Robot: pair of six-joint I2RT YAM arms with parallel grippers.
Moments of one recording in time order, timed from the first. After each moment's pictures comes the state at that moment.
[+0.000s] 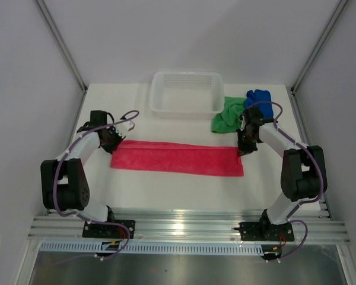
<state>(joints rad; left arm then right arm) 0.07 1.52 0.98 -0.57 0.20 0.80 0.18 1.68 1.14 -0.72 -0.09 0.17</state>
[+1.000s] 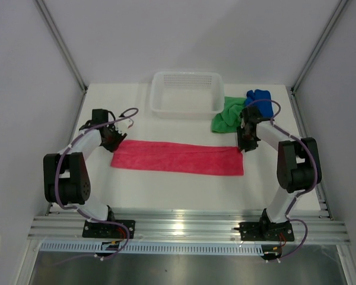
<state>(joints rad) 0.06 1.59 1.00 -0.50 0.14 0.73 0.17 1.79 1.17 -0.59 0.03 0.13</state>
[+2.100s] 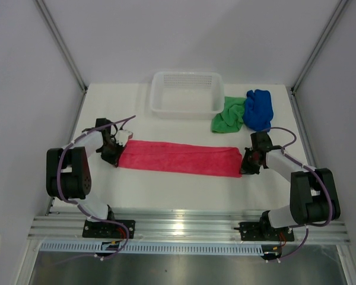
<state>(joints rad) 0.07 1.64 0.95 -0.69 0.16 0.56 0.15 1.44 0.71 -0.47 -0.11 0.47</state>
